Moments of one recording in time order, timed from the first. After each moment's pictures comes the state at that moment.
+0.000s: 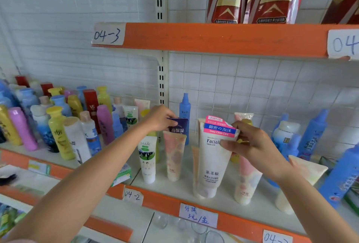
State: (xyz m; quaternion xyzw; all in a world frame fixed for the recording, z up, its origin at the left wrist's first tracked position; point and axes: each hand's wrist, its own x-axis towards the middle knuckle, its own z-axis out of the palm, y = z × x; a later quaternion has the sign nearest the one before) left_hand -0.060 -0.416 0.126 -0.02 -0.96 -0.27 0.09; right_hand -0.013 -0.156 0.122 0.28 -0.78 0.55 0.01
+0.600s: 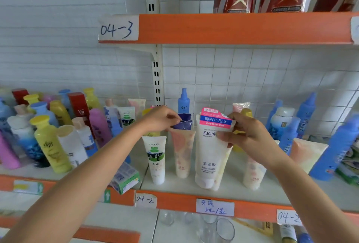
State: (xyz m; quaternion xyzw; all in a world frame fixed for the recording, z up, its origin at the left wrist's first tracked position) left_hand -0.064 -0.448 0.122 -0.13 -0.96 -0.25 0.03; right_hand 0.006 -0.205 0.124 0.25 -0.81 0.53 0.07
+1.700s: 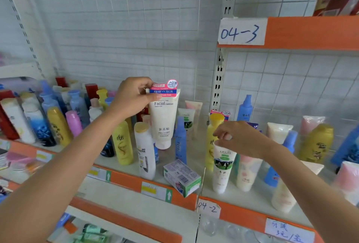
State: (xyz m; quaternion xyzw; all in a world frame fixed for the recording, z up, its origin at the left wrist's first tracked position) left_hand 0.024 -0.636 0.180 0.00 -0.88 -0.39 0.27; right_hand -0.030 -0.374 0.127 0.34 -0.93 0.14 0.01
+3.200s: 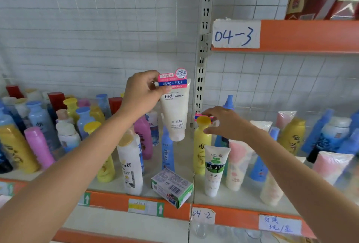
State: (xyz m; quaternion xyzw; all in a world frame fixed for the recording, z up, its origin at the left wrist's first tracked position) left_hand -0.032 -0.609 0.179 -0.10 -0.83 -0.46 0.31; right_hand -0.072 -0.384 0.134 0.25 -0.95 0.18 0.03
